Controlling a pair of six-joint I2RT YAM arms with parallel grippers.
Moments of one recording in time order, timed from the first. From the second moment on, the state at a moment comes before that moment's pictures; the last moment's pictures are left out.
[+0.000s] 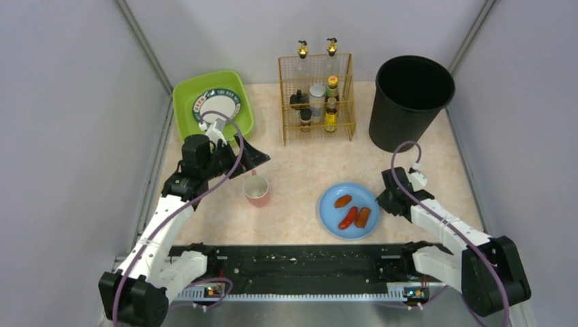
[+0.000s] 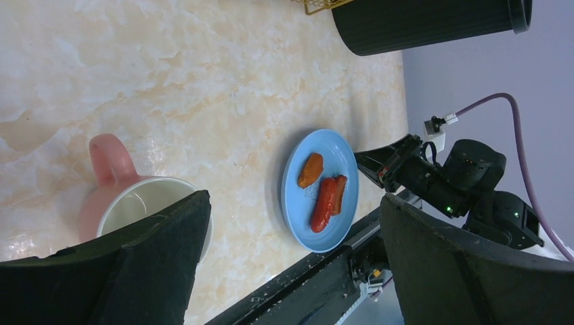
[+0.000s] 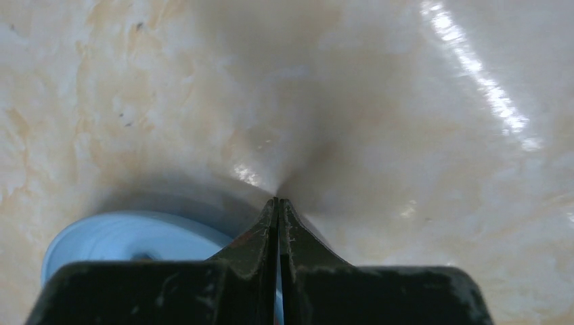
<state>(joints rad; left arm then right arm) -0.22 0.94 0.80 -0.32 0.48 -0.73 0.30 1.03 0.41 -0.43 0.31 1.03</state>
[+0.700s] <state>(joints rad) -0.29 0.98 0.82 -0.42 0.64 -0.68 0.49 1.14 0.60 -0.40 0.39 0.97</state>
